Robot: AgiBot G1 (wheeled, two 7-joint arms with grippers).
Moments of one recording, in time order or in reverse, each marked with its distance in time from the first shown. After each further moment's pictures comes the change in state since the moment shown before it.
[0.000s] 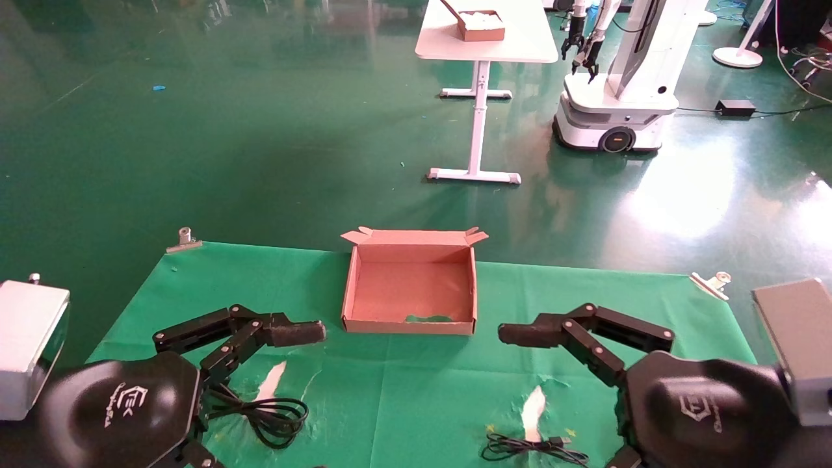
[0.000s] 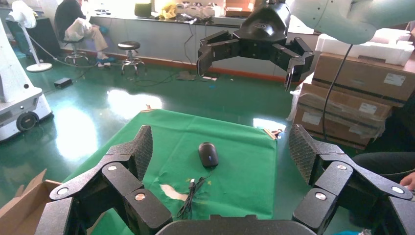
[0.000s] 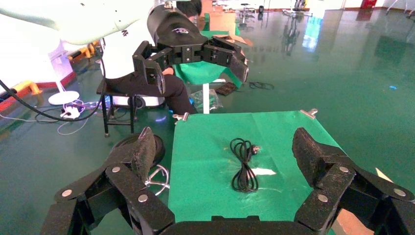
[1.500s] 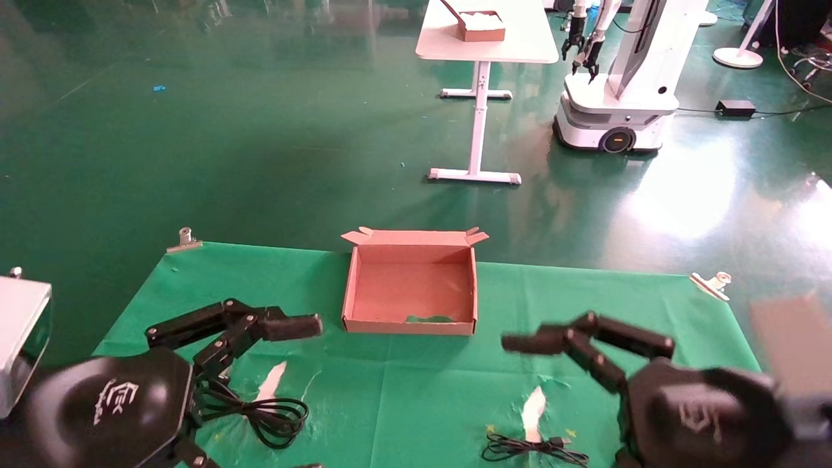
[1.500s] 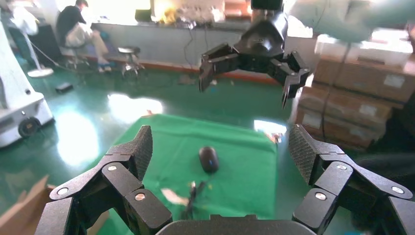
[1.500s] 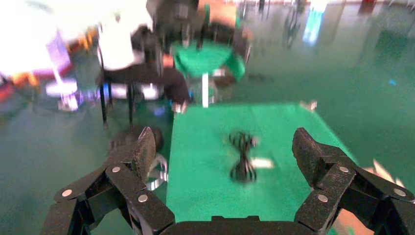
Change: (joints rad) left arm -0.028 -0.011 0.042 -0.023 0.113 -0.004 -0.017; right arm 0.023 0.034 -0.029 0.028 -0.100 -0.007 -0.001
